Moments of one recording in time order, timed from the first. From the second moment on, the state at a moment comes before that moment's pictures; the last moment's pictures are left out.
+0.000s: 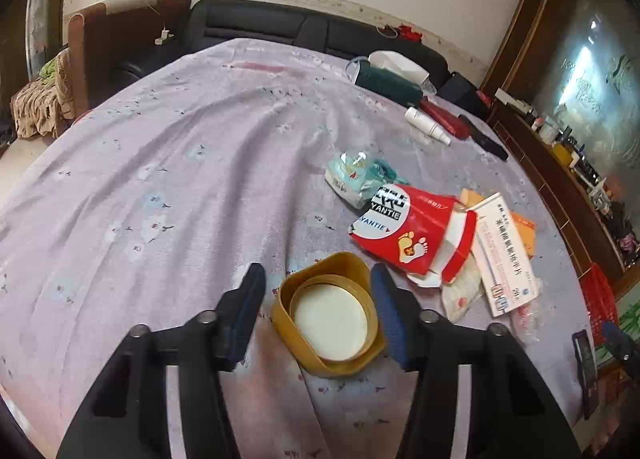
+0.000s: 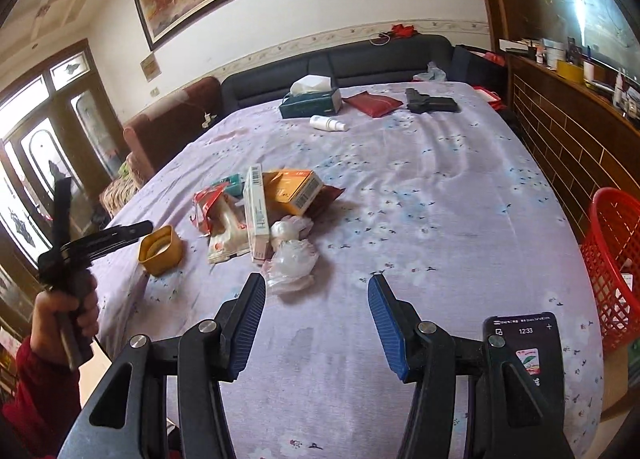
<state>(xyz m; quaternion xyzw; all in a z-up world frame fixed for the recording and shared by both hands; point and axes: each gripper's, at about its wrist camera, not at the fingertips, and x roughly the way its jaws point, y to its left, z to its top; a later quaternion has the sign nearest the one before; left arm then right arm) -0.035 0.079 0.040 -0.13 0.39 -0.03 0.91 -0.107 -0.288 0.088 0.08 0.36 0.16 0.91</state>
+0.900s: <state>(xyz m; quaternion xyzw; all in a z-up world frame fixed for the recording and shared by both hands) -0.016 0.023 0.015 0.01 0.44 -0.10 0.89 -0.003 -0.202 0.080 0.05 0.39 0.24 0.89</state>
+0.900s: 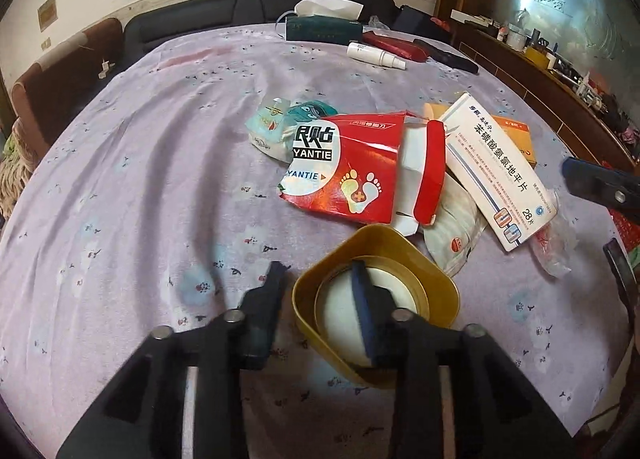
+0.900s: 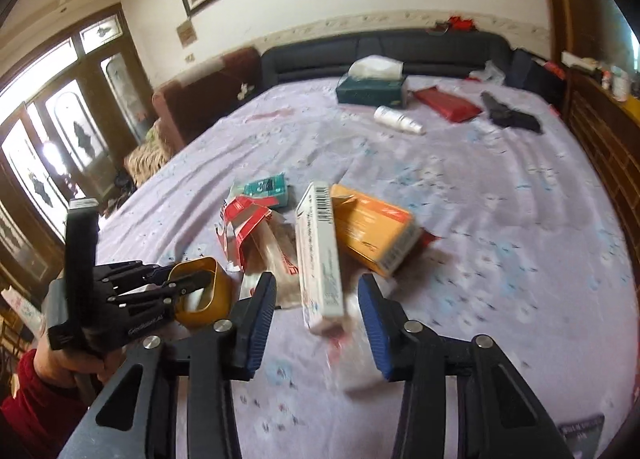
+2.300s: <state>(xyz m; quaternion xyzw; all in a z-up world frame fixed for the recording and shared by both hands) -0.095 -0.086 0.078 0.04 0.31 -0.15 0.94 -0.119 -0.308 0.092 0.13 0.31 0.16 0.93</state>
